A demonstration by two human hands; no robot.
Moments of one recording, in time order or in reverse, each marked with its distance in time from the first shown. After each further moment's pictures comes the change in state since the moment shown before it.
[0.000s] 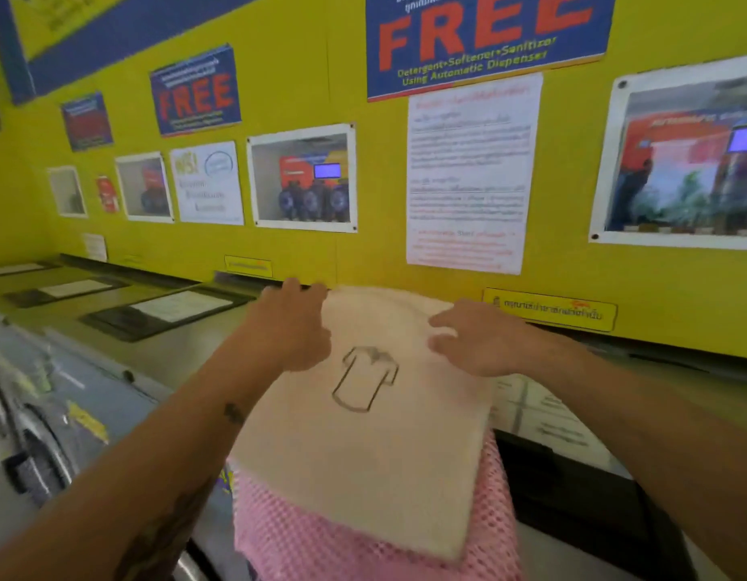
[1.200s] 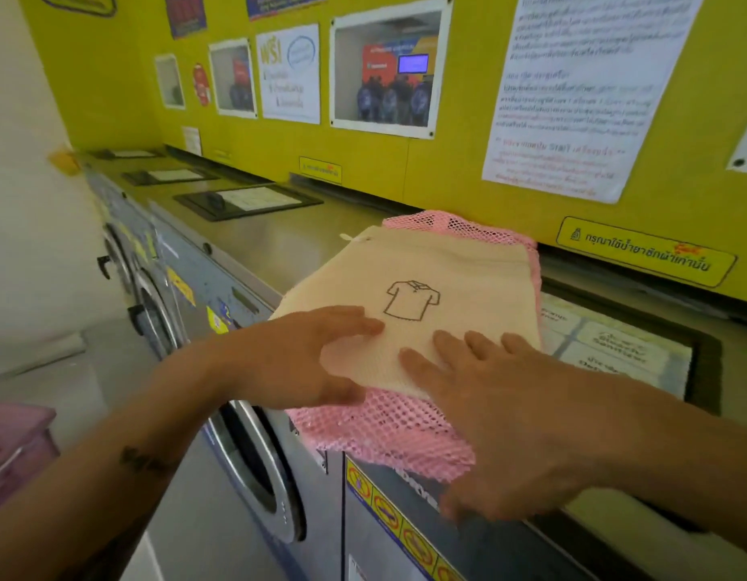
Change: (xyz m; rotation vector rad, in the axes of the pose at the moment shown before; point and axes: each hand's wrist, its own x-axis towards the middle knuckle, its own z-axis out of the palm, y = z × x) left_hand -0.141 -0.006 0.022 -0.354 -0.456 0.110; right_hand -0.137 -0.064 0.005 -0.340 -0.444 -0.499
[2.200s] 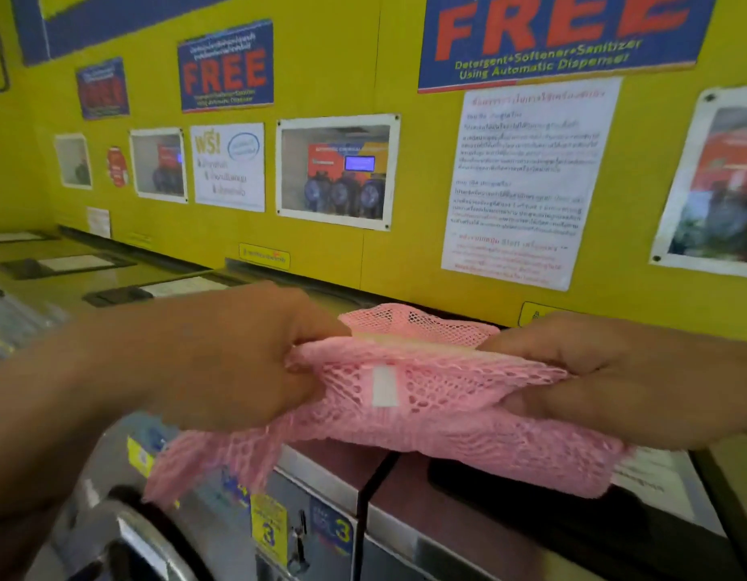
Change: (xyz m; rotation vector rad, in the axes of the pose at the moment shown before) left_hand 0.011 -0.031 -0.129 0.119 0.078 0.376; right_hand 0.007 0.054 -0.085 0.738 0.267 -0.061
